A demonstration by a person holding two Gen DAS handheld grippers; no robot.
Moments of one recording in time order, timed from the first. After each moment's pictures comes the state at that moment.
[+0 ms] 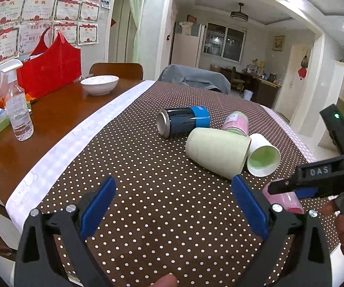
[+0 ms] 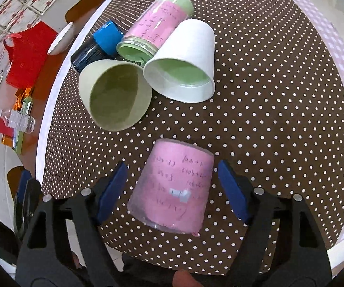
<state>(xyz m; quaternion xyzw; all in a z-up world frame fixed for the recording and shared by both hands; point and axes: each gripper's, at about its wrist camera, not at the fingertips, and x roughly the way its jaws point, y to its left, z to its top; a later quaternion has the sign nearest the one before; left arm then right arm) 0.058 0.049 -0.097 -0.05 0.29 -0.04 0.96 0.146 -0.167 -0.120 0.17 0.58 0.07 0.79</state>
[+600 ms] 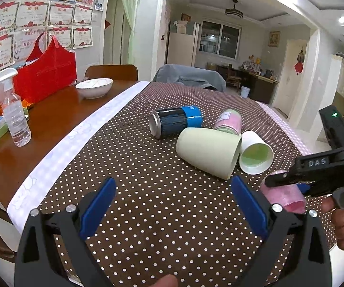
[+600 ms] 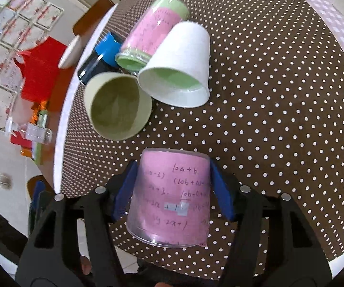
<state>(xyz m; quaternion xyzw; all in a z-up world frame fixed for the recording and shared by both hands) 0.054 0.031 -0.091 -0.03 0.29 -0.05 0.96 0.132 -0.201 -0.120 0.25 0.55 0.11 0.79</state>
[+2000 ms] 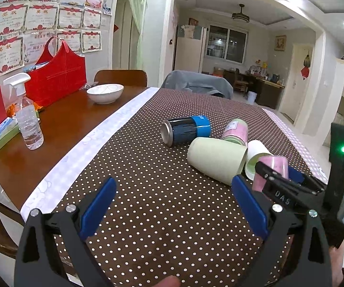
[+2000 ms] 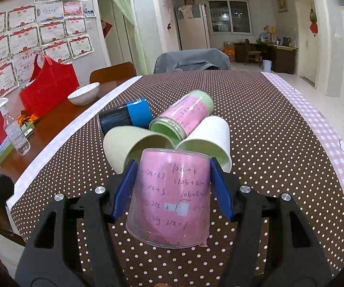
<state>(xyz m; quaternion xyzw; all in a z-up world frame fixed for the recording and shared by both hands) 0.043 0.046 -0.072 -0.04 0.28 -0.02 0.96 0.099 -0.129 -0.110 0.06 0.28 0.04 0.96</state>
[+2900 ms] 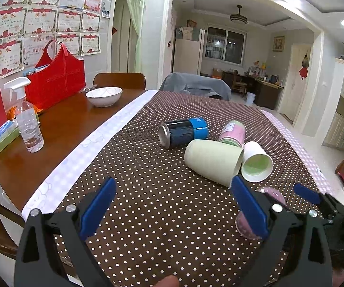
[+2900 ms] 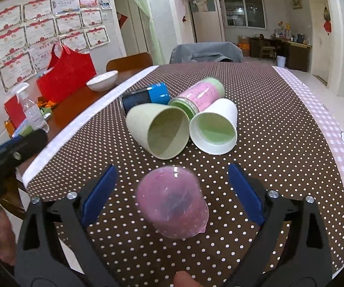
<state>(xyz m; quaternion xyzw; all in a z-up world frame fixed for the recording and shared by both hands) 0.037 0.042 -0.068 -0.03 0.27 -0.03 0.96 0.046 -0.134 -0.098 0.07 0.29 0.09 0.95</state>
